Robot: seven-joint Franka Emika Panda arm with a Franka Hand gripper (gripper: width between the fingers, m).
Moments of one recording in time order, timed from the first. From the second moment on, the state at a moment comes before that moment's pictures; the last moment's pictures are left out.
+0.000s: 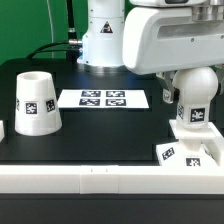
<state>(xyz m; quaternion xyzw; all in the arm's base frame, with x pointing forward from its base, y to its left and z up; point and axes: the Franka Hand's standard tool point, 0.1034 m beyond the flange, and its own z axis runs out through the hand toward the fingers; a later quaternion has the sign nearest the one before) 0.626 0.086 0.110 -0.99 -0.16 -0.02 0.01</state>
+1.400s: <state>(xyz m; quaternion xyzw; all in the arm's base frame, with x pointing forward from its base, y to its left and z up) 0.624 0.087 0.107 -0.91 0.40 0.01 0.05</state>
